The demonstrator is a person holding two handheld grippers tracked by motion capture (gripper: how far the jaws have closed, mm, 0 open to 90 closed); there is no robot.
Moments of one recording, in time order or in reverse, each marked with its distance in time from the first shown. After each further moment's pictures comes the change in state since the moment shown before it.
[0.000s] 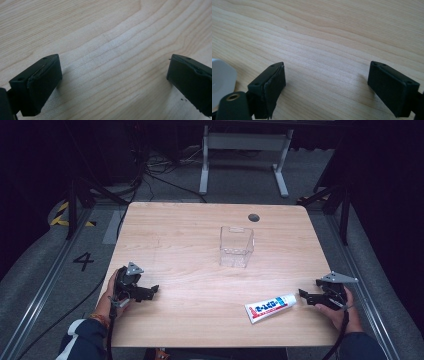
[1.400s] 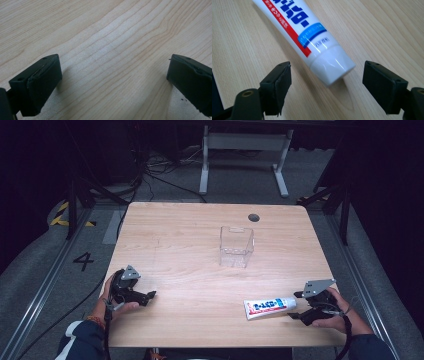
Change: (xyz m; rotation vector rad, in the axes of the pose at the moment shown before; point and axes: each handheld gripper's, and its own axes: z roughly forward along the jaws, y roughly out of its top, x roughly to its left) left arm 0.003 -0.008 -0.007 -0.005 -0.061 0.083; right arm 0.065 0.032 -0.026 0.202 0.366 -0.492
